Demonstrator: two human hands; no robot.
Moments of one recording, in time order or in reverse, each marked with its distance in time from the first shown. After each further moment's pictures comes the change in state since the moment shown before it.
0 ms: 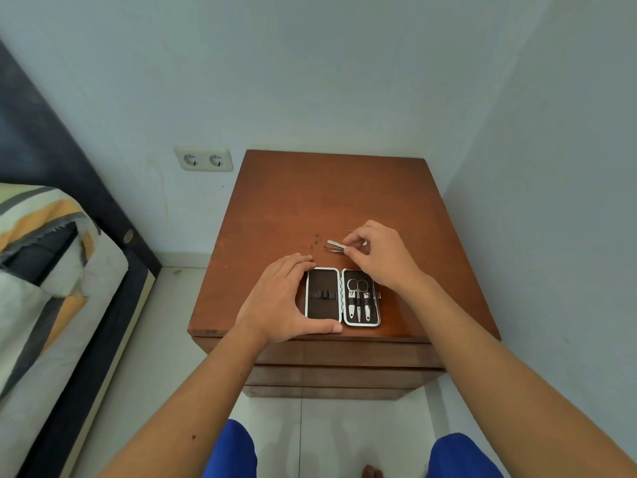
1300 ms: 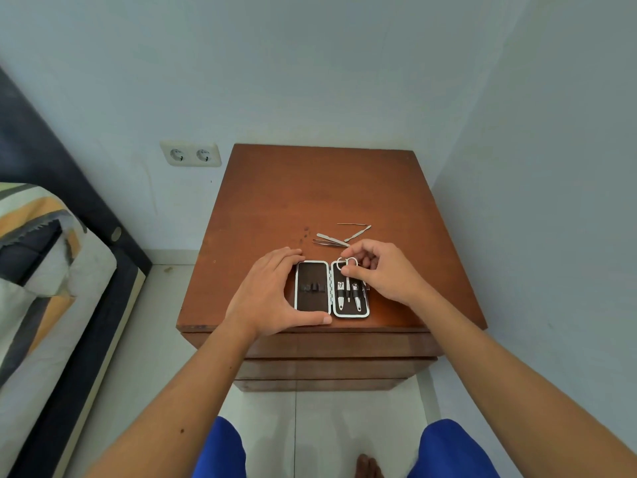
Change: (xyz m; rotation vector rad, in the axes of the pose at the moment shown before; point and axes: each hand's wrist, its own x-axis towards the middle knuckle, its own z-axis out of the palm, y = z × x) left_hand 0.001 -0.001 0.001 -0.024 0.012 -0.014; right_hand -0.042 0.027 0.000 0.384 -0.130 0.136
